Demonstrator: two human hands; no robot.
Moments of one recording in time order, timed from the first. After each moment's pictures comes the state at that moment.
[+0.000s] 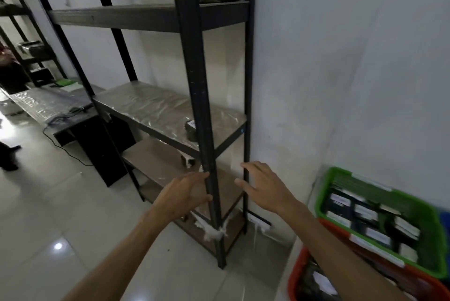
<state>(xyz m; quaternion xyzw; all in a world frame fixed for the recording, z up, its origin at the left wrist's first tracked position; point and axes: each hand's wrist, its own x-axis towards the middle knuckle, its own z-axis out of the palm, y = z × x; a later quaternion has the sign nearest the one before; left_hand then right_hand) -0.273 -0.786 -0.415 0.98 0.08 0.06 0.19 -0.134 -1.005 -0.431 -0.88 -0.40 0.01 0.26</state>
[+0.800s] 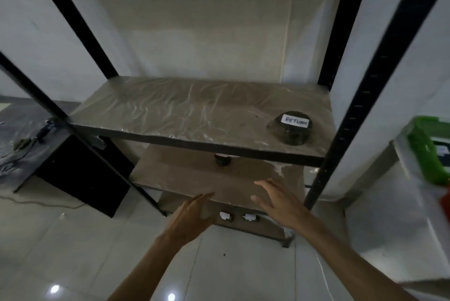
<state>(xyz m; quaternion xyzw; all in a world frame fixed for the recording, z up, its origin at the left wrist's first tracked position) -0.213 -0.352 -0.540 0.96 -0.01 -0.10 0.25 -0.153 -0.629 -0.545 -0.93 -0.19 0.12 0.27</state>
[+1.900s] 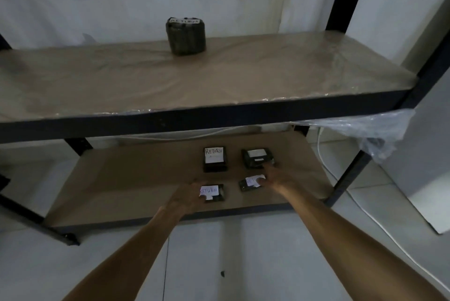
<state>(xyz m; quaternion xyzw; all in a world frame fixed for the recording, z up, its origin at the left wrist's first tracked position) 0.000 -0.248 -1.227 0.95 -0.13 -0.21 0.18 -0.015 -0.536 -1.220 -0.94 0.13 0.19 0.23</state>
